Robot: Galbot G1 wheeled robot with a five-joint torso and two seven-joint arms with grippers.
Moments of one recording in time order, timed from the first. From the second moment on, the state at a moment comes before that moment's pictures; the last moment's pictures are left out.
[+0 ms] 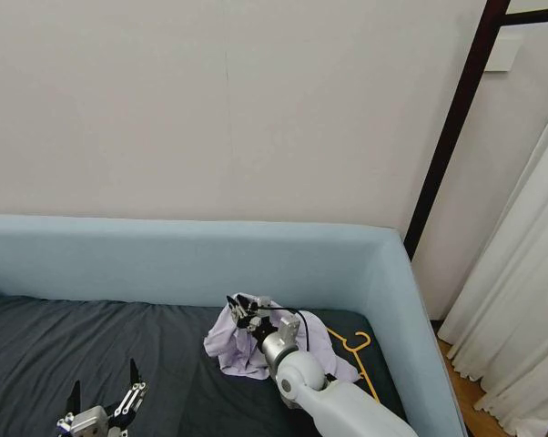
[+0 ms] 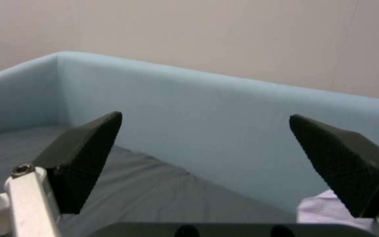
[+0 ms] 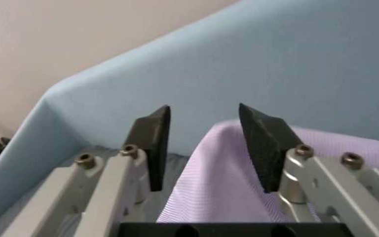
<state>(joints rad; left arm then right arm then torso) 1.75 -1.55 -0.60 -2.06 -0.09 -0.35 -0.38 -0.59 1.33 -0.39 1.42 0.98 0.03 0.24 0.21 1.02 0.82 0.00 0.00</state>
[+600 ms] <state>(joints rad) 1.72 -1.53 -0.58 -2.05 -0.10 -0.35 -0.38 -0.73 1.15 -0.27 1.69 1.07 -0.22 0.51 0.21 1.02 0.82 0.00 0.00</state>
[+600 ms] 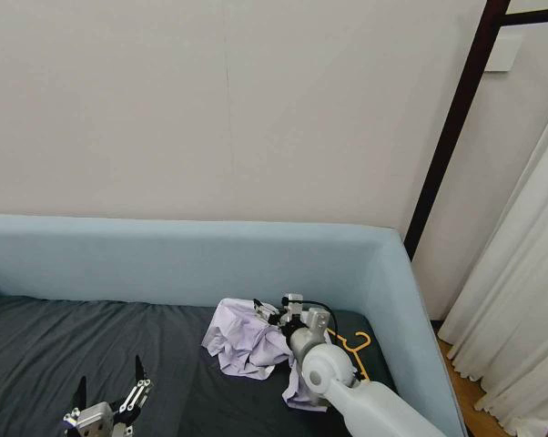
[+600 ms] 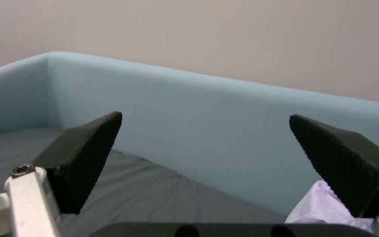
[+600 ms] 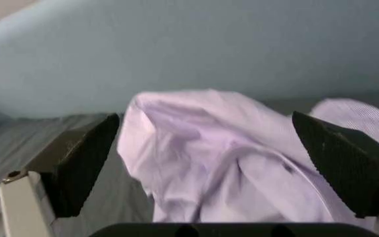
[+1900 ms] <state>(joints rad) 1.69 -1.51 -0.58 -2.03 -0.12 -0.34 -0.37 -1.08 1.19 -0.07 1.59 1.06 -0.27 0.27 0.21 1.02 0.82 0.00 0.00</state>
